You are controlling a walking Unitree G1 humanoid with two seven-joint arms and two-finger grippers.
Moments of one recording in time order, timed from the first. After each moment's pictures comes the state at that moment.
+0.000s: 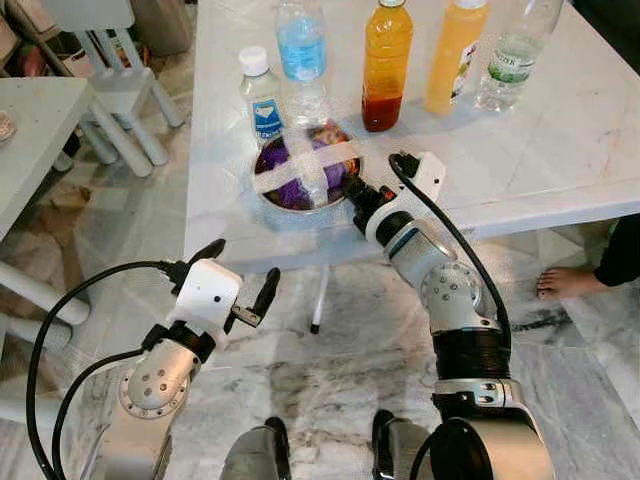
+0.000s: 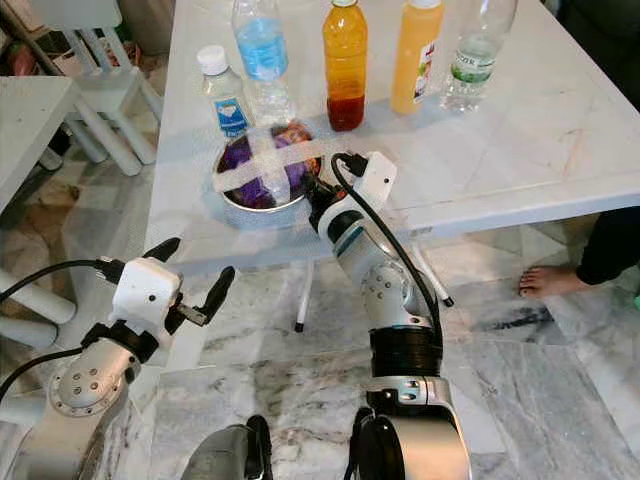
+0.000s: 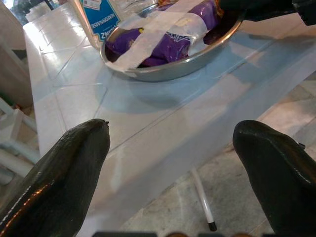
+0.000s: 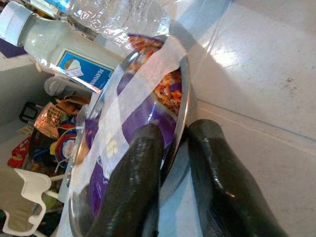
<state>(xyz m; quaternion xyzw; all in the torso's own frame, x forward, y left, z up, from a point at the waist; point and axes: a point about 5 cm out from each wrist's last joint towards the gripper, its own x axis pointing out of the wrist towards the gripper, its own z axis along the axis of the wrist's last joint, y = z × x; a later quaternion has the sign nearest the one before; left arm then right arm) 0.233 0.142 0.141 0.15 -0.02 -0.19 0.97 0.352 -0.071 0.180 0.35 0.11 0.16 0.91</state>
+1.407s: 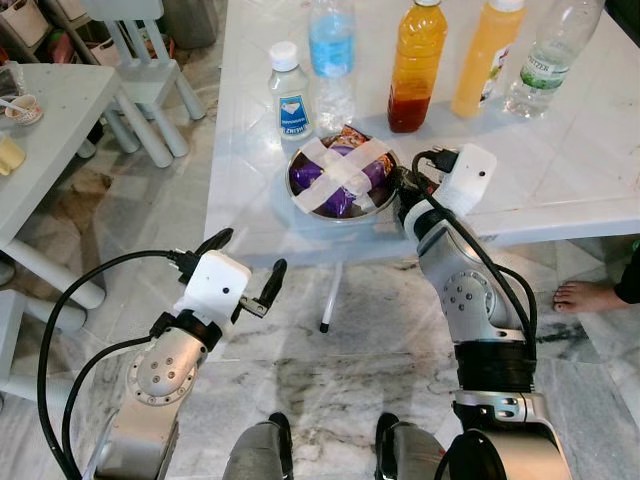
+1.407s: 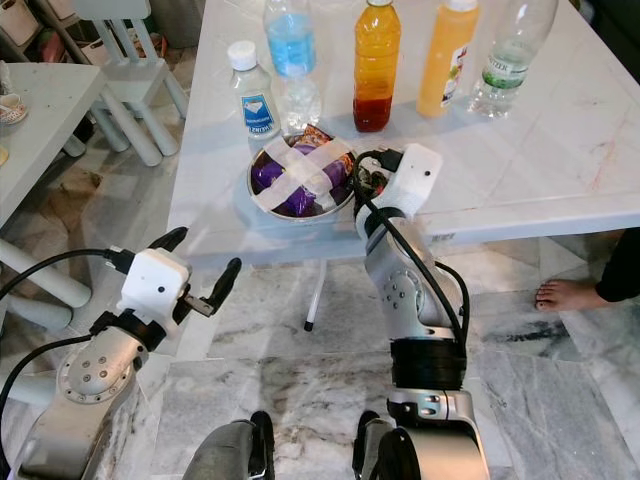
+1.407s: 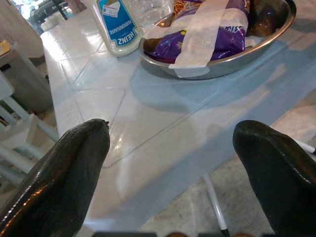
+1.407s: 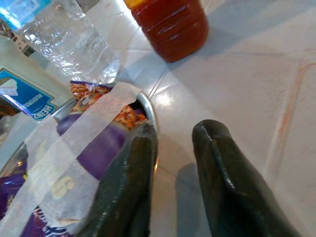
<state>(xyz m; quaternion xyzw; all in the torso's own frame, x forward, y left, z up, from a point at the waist) 0.243 0.136 0.146 0.17 -0.05 -0.20 0.96 0.349 -0.116 0.189 0.22 0.03 0.03 0.97</state>
